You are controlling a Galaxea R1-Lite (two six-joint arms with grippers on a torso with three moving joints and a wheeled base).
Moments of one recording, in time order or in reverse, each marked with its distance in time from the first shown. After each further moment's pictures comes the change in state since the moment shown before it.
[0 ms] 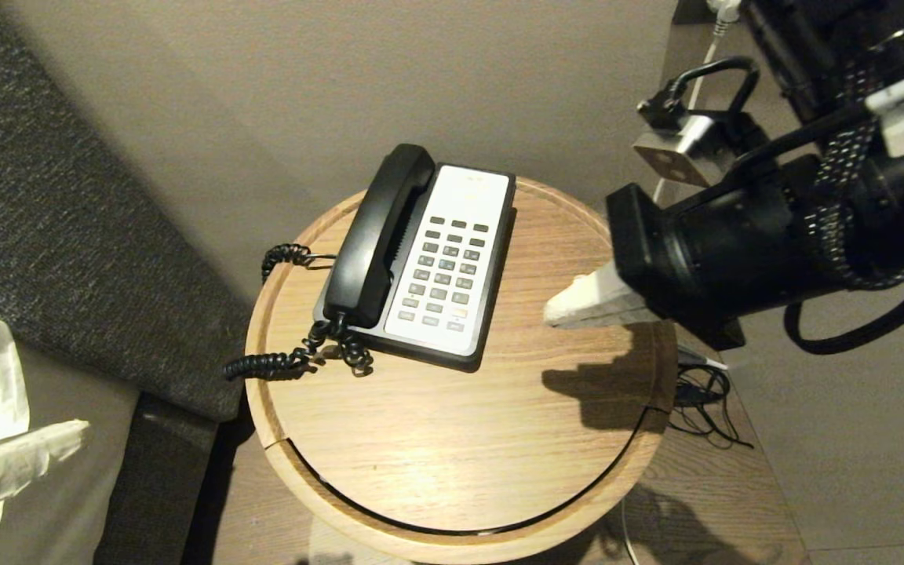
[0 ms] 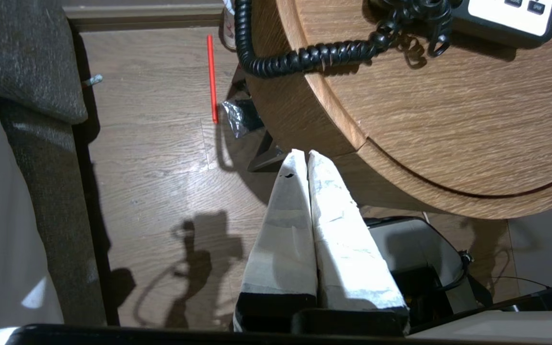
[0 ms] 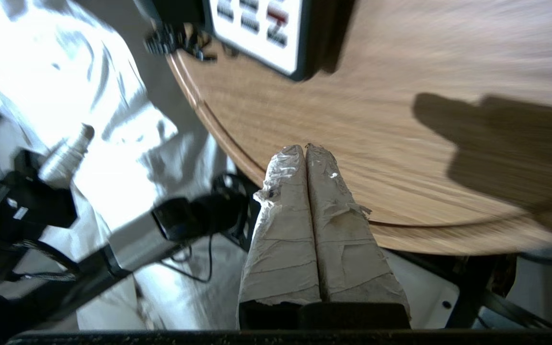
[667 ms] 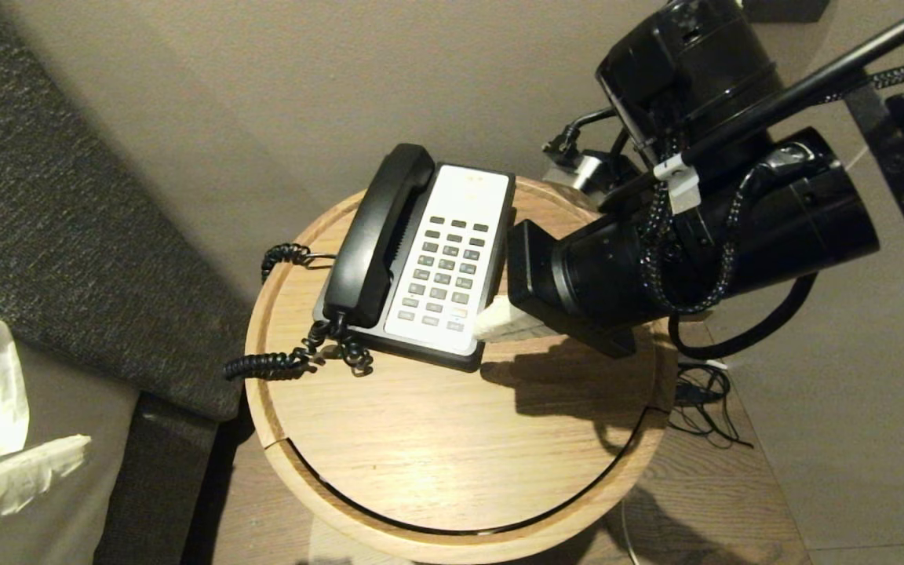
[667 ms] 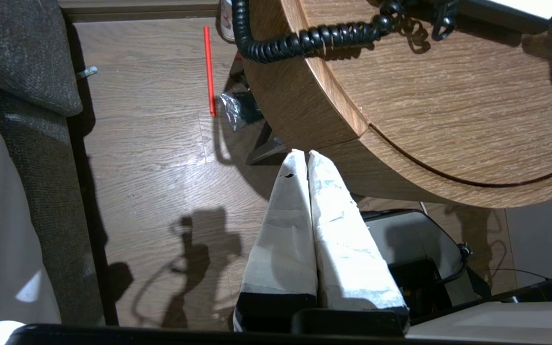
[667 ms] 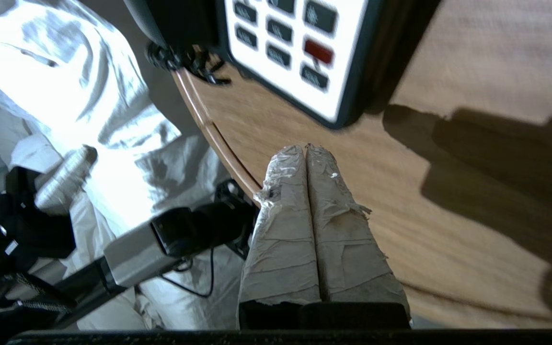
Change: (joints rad) left arm 0.000 -0.014 0.028 -0.001 -0.012 -0.004; right arm 0.036 0.133 -0.035 -0.105 0.013 -0.004
